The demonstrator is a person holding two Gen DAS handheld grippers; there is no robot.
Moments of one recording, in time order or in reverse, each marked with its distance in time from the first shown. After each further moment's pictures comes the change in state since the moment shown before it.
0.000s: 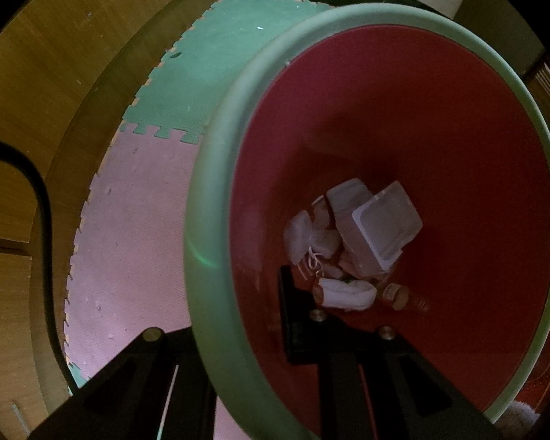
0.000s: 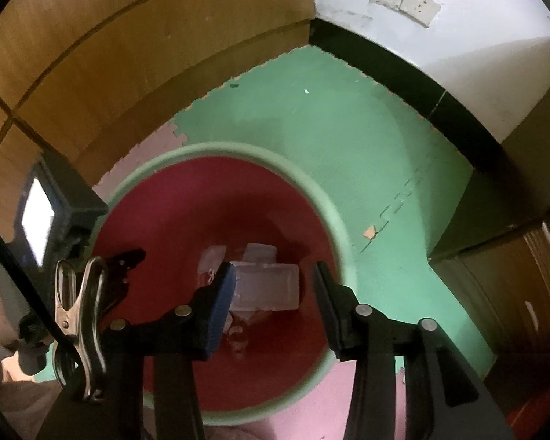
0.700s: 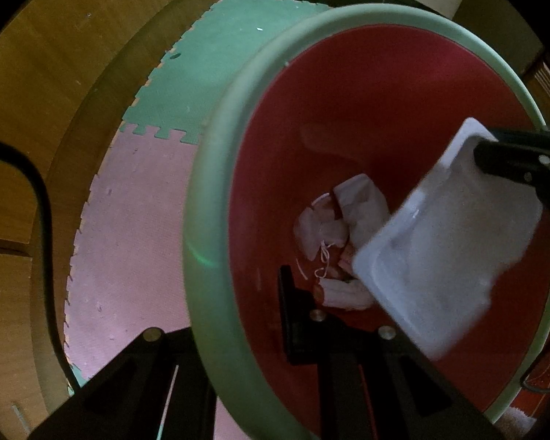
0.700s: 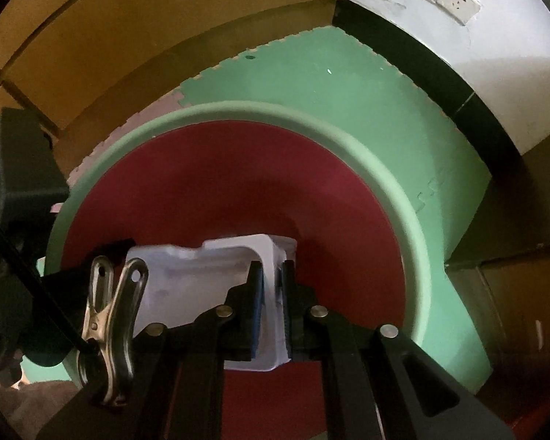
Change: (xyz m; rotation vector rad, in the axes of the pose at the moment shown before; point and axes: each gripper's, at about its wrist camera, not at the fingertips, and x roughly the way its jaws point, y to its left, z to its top) left arm 0.004 -0.005 0.002 -0.001 -0.001 0.003; right arm 0.065 0.034 0.000 -0.094 0.094 -0.032
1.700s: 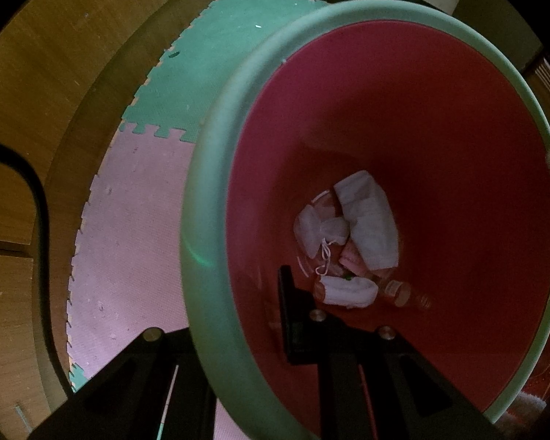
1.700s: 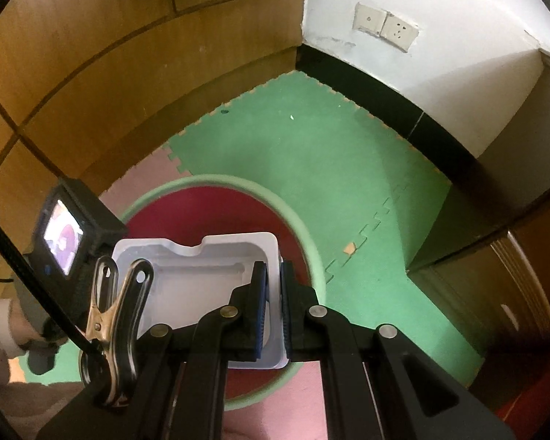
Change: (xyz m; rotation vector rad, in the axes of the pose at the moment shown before) left arm -0.001 0.001 -0.001 0.008 0.013 0.003; right arm -0.088 -0.040 -0.012 0.079 -0.143 -0.028
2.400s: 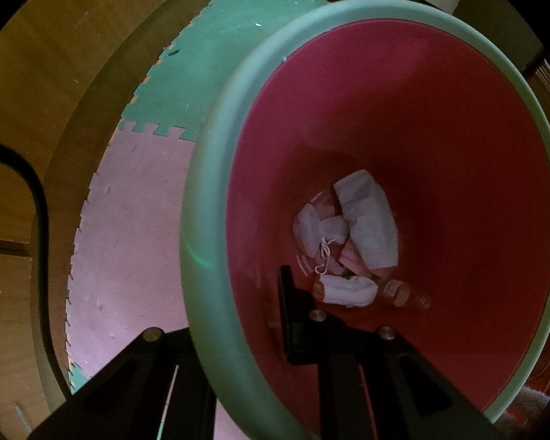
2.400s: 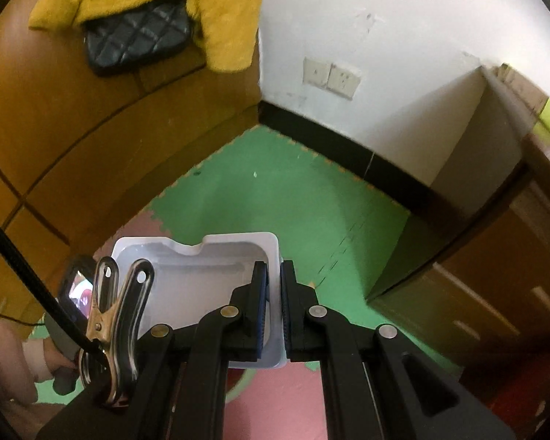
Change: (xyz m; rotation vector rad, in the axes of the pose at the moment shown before) left arm 0.001 -0.001 -0.001 -0.004 0.006 -0.003; right arm -0.084 -0.049 0.022 0.108 -0.153 -0.036
